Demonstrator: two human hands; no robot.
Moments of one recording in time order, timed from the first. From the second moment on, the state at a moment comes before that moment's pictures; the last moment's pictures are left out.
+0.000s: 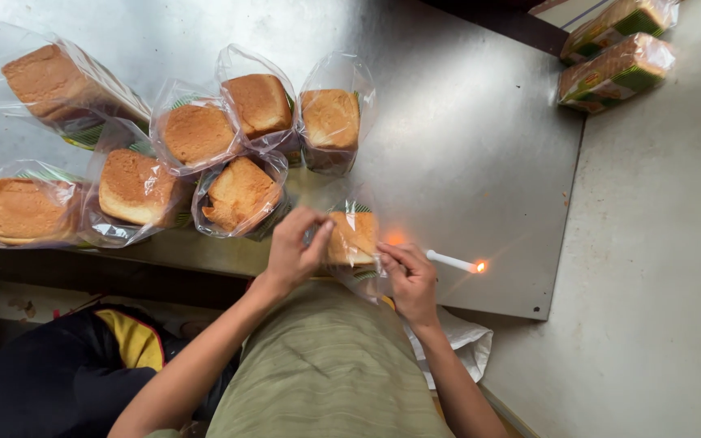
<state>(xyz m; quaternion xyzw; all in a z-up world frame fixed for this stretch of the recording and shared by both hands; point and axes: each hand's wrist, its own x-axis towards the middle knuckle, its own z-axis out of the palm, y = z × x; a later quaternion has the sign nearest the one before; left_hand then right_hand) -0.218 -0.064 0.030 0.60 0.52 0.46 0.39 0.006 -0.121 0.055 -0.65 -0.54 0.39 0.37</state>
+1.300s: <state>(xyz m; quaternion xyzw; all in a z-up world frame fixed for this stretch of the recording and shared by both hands) -0.199 -0.075 0.014 0.83 0.36 0.30 0.30 0.000 -0.114 0.063 -0.52 -0.73 0.32 0.30</state>
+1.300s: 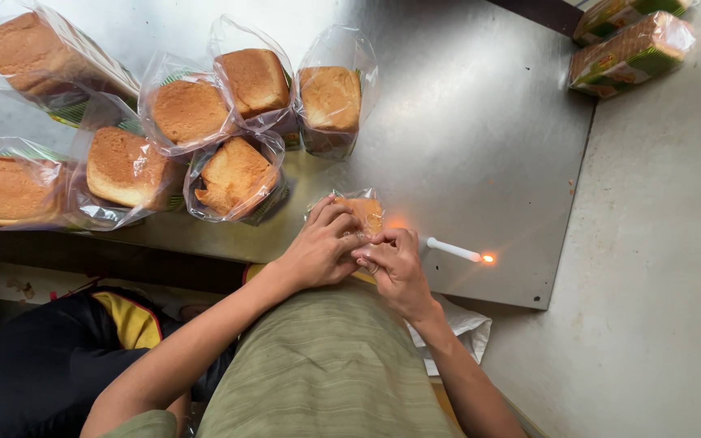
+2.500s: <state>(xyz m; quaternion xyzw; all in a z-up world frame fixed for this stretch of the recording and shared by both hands) -0.205 -0.049 0.013 0.78 0.42 0.33 0.32 -0.004 -0.098 0.006 -0.59 -0.61 0.39 0.36</state>
